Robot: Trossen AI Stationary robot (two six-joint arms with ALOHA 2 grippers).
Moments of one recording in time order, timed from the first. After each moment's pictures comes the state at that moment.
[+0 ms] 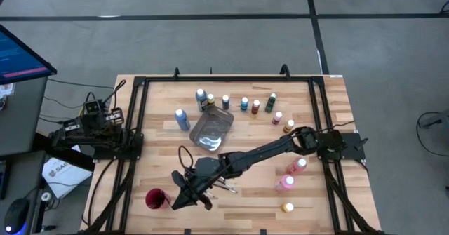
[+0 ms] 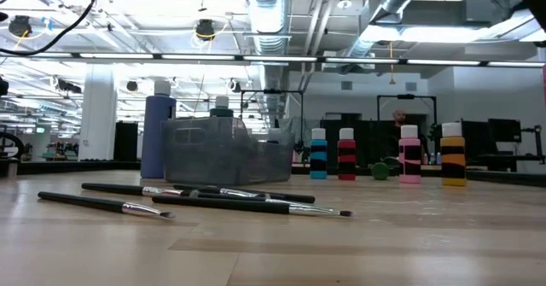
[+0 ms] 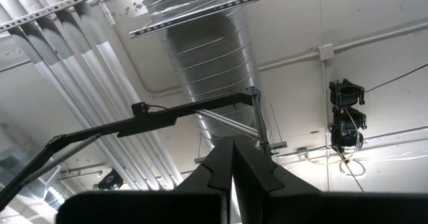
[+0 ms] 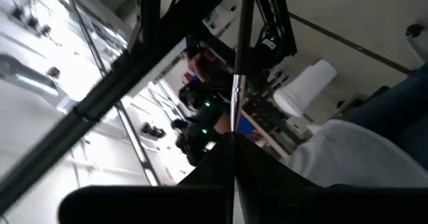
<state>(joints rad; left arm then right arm) 0.01 0.00 0.00 1.46 0.18 -1.26 0.32 2.36 2.01 0.19 -0.39 2.27</state>
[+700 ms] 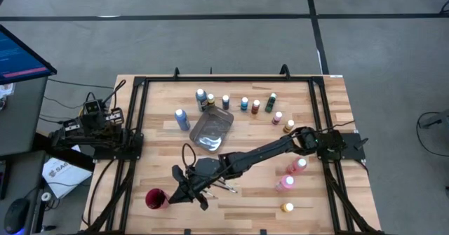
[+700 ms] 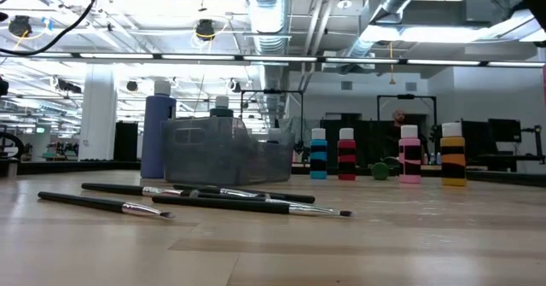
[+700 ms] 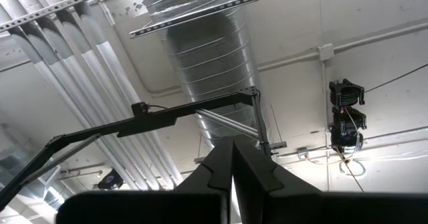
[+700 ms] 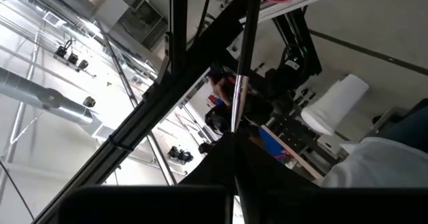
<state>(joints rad) 0.01 0.00 0.00 1.46 0.18 -1.26 0.32 2.36 2.01 0.20 -0.26 2.35</state>
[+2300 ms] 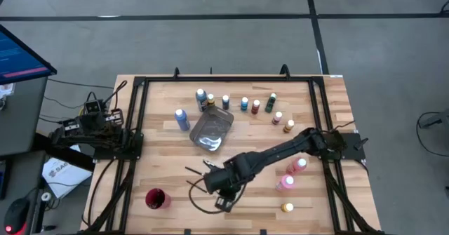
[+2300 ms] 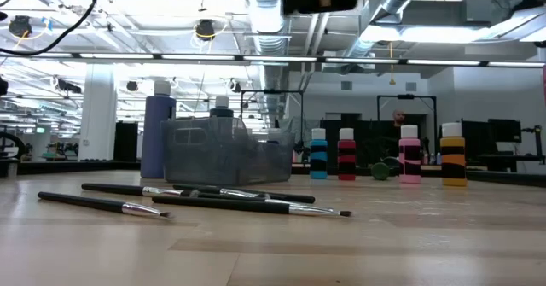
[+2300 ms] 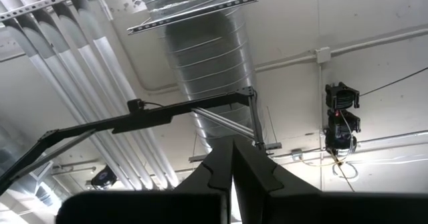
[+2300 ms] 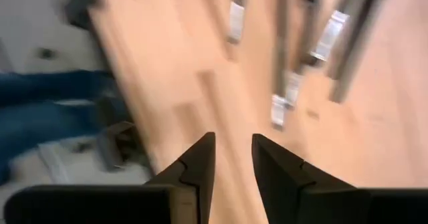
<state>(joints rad) -0.03 0.00 0.00 1.46 0.18 -1.26 0.40 2.28 2.24 -1.25 -0.13 0.75</state>
